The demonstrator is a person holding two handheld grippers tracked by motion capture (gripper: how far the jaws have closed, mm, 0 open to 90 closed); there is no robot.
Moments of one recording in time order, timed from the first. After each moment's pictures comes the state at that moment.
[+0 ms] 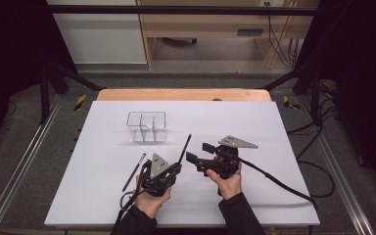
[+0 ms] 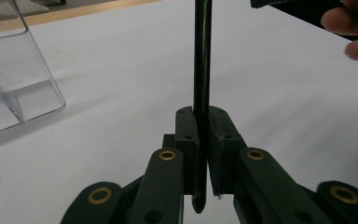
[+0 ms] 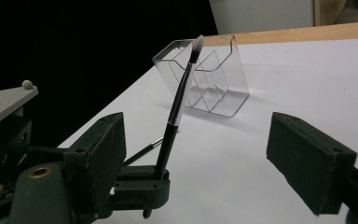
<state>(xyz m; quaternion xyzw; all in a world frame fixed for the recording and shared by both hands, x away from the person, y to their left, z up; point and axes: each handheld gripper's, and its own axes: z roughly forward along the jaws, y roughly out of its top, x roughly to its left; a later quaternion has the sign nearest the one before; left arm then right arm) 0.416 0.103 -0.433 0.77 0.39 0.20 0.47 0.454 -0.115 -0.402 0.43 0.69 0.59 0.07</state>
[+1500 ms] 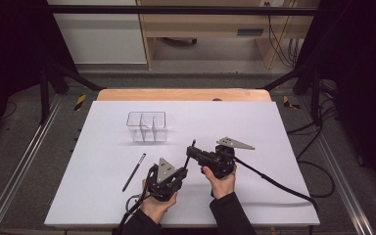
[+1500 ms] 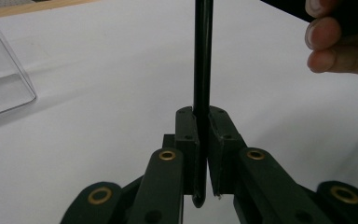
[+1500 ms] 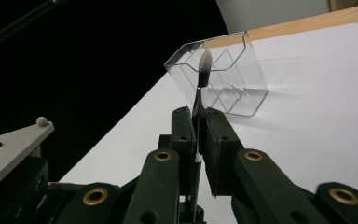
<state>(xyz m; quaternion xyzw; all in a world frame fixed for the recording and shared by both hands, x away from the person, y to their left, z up) 0.408 0.090 -0.440 0.77 0.38 0.19 0.46 0.455 -0.107 -0.410 0.45 0.66 0.61 0.03</state>
